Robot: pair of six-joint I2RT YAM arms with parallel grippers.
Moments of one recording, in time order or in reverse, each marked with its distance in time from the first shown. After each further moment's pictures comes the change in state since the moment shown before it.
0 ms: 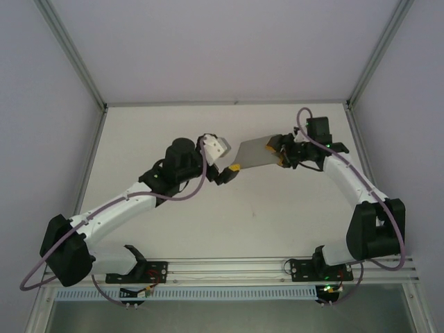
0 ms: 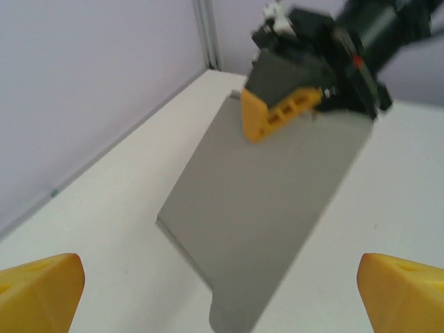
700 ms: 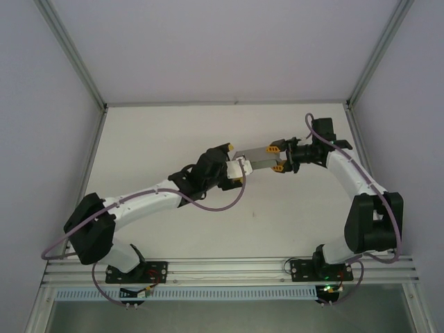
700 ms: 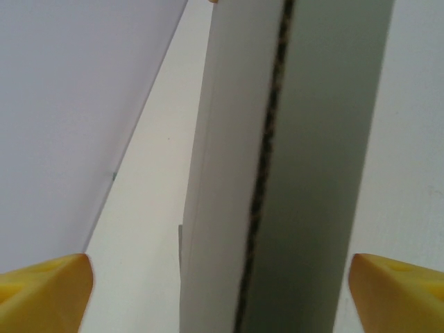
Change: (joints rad) left arm -0.135 0.237 0.052 0.003 -0.346 0.416; right arm -0.055 0.061 0.026 -0.146 -0.286 0.210
